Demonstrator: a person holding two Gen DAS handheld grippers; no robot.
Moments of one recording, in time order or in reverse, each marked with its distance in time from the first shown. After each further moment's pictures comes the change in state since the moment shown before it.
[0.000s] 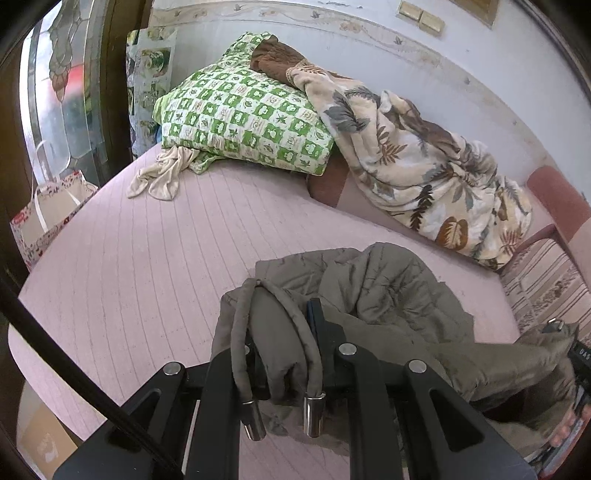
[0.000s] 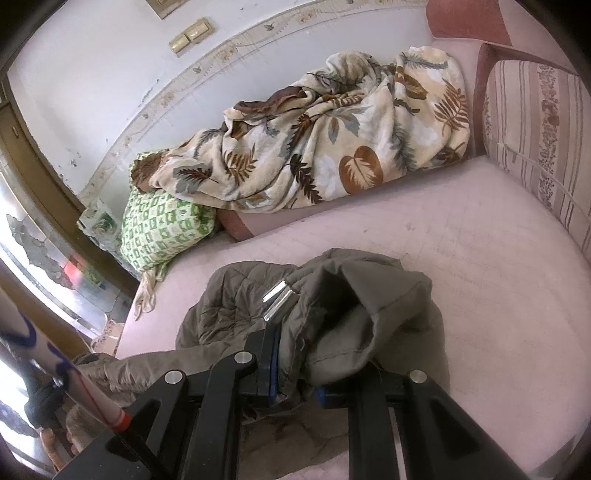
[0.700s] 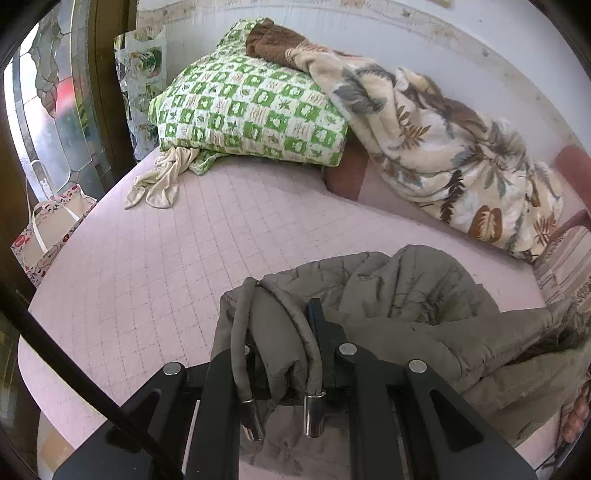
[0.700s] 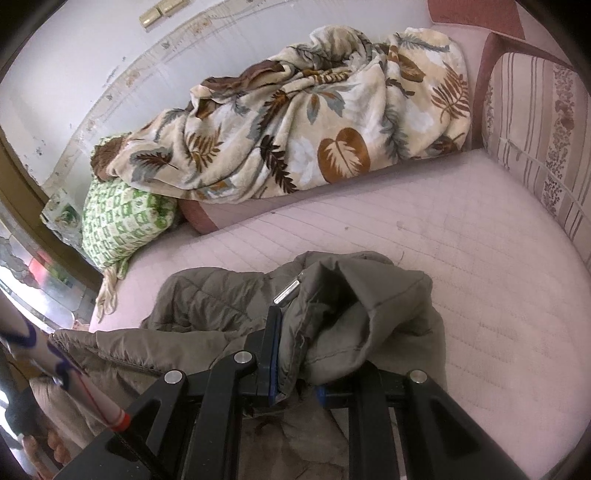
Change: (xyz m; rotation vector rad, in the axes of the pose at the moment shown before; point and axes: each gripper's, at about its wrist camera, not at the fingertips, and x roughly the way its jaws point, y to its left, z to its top) left arm 0.073 -0.012 0.025 0.046 0.048 0.098; right arm 0.083 -0.016 0.027 -0.004 0.068 -0.113
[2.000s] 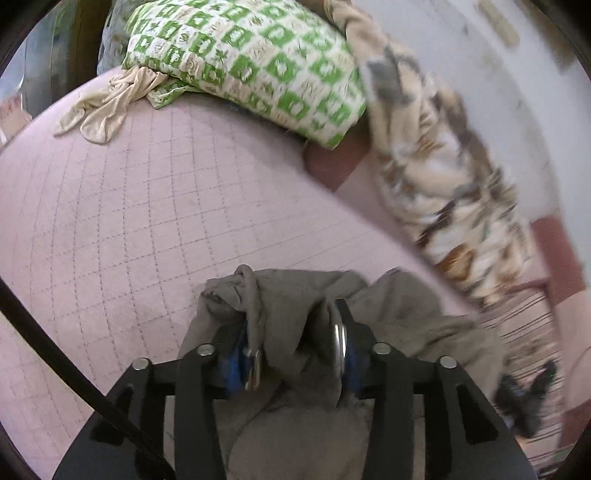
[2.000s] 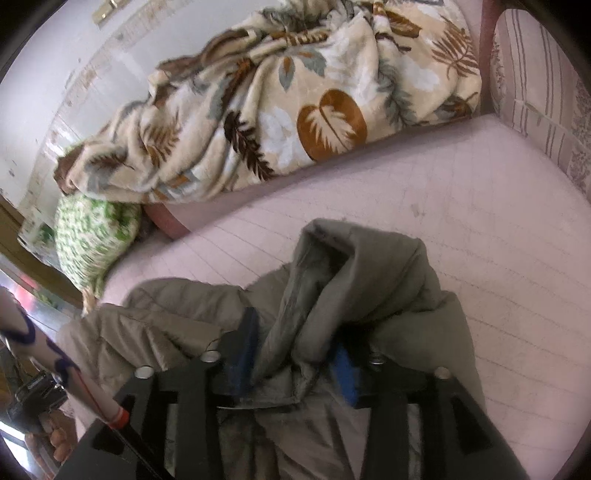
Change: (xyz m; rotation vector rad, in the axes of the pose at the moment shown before) left arm 0.105 0.047 0.038 -0.273 0.146 -0.320; right arm 0.100 -0.023 0.020 0.102 0.030 0.003
